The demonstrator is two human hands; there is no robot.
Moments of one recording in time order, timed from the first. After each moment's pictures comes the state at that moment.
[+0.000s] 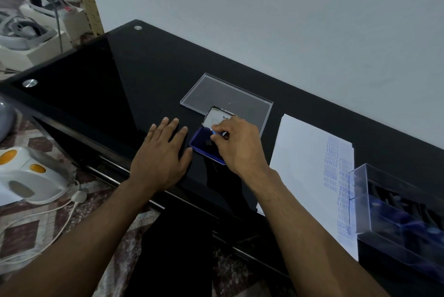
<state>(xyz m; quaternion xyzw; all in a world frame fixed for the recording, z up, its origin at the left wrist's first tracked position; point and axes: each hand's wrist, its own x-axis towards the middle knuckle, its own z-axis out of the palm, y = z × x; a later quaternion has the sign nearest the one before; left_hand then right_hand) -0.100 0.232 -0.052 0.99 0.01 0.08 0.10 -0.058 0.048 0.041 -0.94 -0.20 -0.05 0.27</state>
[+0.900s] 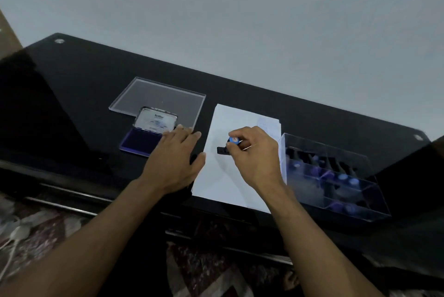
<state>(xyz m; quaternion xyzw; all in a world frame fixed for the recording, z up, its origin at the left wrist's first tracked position) -0.094 0.075 -0.007 0.97 -0.14 0.06 0.20 -0.110 -0.120 0.052 -0.91 -0.02 -0.16 0.38</state>
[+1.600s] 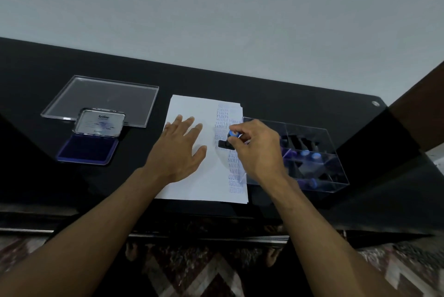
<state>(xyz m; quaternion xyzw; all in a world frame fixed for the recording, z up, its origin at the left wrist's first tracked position) -0.059 -0.023 -0.021 0.96 -0.22 0.01 0.17 -0.118 -0.215 0.050 -0.93 0.03 -0.17 0.31</state>
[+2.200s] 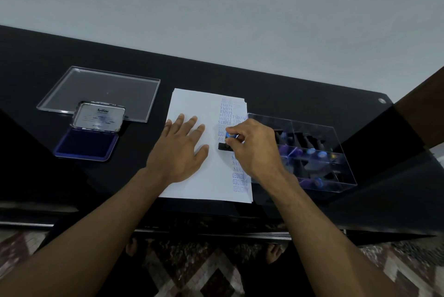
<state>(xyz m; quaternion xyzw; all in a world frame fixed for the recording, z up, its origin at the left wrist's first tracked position) -0.051 -0.019 -0.046 0.97 -0.23 0.03 0.11 -0.108 -0.205 0.044 -0.96 0.01 -0.11 0.25</state>
